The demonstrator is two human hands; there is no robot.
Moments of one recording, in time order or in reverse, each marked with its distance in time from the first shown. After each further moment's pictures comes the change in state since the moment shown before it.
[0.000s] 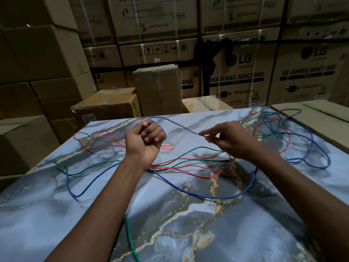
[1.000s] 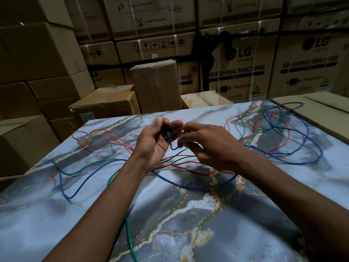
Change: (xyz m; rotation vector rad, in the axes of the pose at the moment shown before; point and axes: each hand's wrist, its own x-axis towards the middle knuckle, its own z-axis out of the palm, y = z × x) left_hand -0.005 -0.025 0.015 0.414 0.004 -0.029; right_hand -0.008 -0.071 0.013 -0.212 -0.052 -0.262
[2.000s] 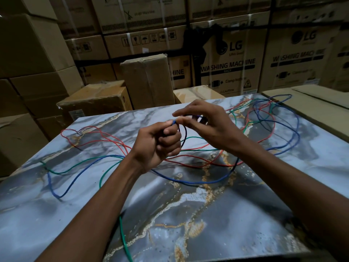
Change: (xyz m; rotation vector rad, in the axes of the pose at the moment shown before) left_hand -0.014 -0.004 0.007 0.036 -0.433 -0.308; right_hand 0.001 0.031 0.006 0.461 0.326 0.095
